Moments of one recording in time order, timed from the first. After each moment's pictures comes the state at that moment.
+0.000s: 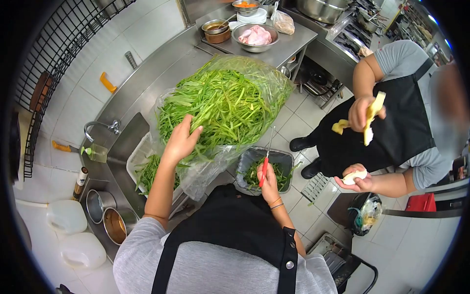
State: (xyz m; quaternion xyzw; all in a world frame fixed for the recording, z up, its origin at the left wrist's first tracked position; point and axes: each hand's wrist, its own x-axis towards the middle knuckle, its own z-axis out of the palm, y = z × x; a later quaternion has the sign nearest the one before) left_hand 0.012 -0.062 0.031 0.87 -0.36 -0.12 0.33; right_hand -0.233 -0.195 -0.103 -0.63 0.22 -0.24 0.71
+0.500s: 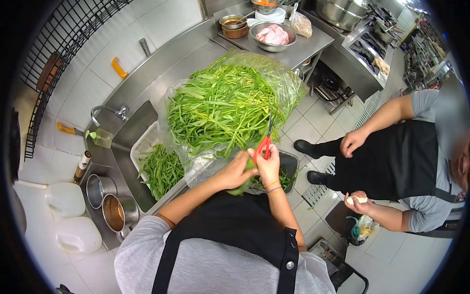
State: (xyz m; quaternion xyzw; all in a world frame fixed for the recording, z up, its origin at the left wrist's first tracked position) left_hand -0.090 -0.087 -0.071 0.75 -0.50 -0.17 0.40; right_hand -0.165 -0.205 -0.082 -0.56 0.34 -0.25 0.71
